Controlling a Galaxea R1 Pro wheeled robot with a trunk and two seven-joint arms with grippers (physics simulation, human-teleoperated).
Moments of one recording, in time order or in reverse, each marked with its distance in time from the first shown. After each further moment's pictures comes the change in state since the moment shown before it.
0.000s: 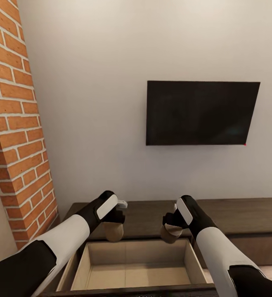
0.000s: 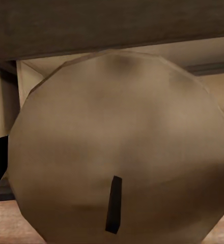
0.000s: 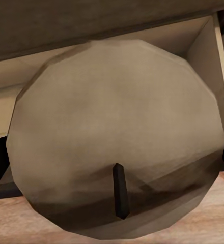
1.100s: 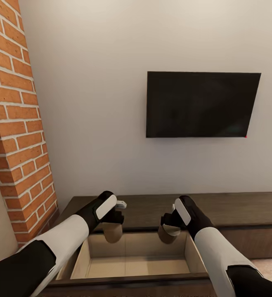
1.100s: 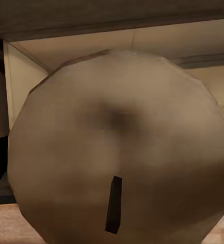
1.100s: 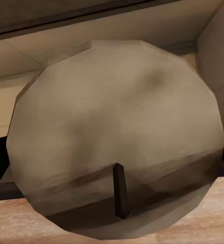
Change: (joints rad) left arm 0.000 0.006 0.003 0.009 0.001 -0.001 -0.002; right arm 0.000 0.014 0.003 0.004 0.002 0.000 -0.001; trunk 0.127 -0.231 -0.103
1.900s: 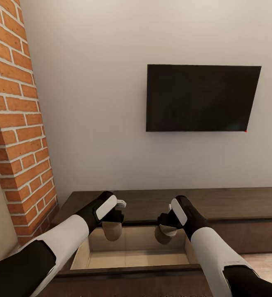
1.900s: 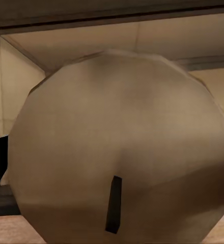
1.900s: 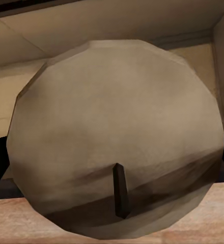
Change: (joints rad) left arm 0.000 0.000 -0.007 0.004 -0.009 -0.039 -0.001; right arm 0.000 0.029 0.003 0.001 0.007 0.000 0.001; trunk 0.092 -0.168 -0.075
